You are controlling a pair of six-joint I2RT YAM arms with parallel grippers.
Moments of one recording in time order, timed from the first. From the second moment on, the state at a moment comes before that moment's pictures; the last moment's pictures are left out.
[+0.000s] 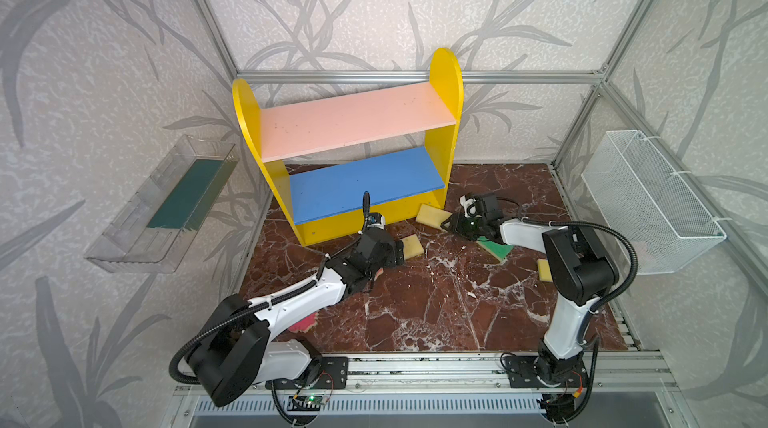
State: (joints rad) left arm -0.67 1.29 0.67 -0.07 -0.24 -0.57; right arm 0.32 1.90 1.04 0.03 -0.45 0.68
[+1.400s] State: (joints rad) left arm -0.63 1.18 0.67 -0.13 -0.23 -0.57; right arm 0.29 1.82 0.97 0.15 -0.42 0.79
